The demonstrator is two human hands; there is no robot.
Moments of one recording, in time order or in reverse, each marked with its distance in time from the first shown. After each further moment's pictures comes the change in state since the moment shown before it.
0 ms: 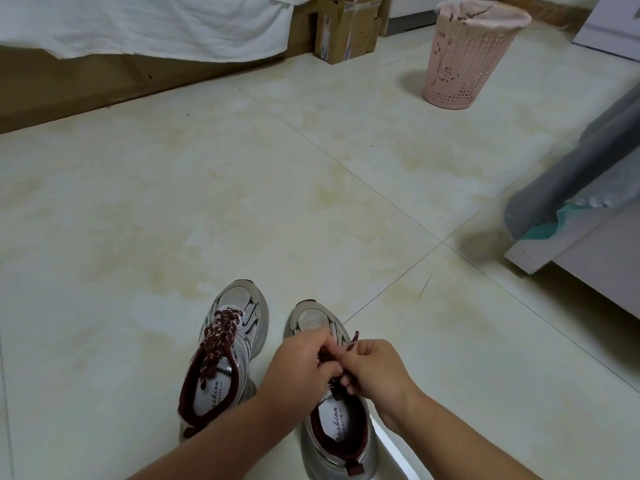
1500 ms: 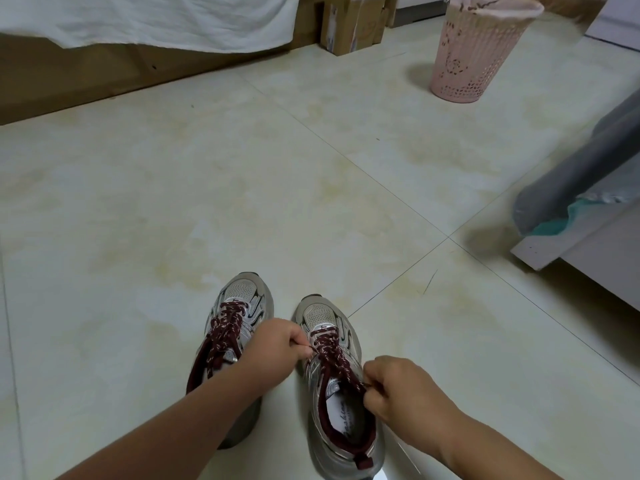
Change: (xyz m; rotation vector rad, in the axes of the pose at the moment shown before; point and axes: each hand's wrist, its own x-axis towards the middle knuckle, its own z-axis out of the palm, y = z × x) left_hand 0.016 -0.033 -0.029 0.062 -0.176 -0.265; right_hand -0.025 0.009 -0.028 -1.016 -0.089 -0.343
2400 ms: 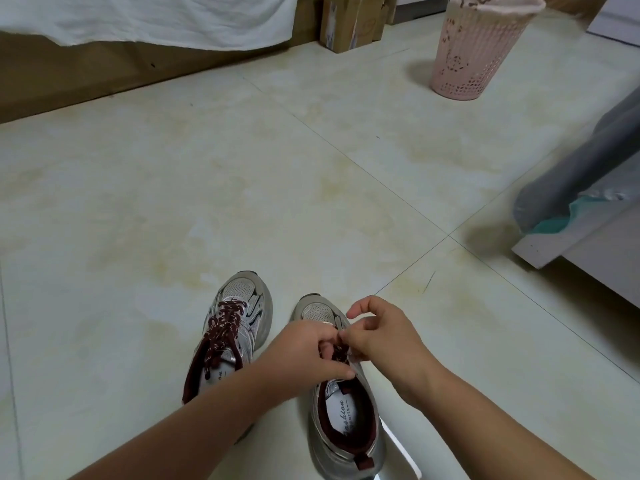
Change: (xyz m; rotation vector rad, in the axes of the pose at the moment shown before) left_hand -0.015 0.038 0.004 -0.126 -0.148 0.136; right_hand 0.028 -0.034 -0.024 0.918 0.125 0.177
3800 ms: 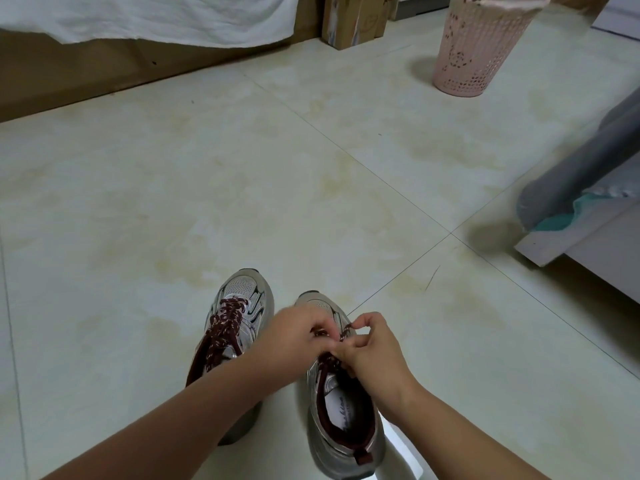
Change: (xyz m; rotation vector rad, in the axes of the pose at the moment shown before) left_hand -0.001 0.010 -0.016 0.151 0.105 0.059; right_hand 0.007 0.036 0.019 0.105 0.087 0.051
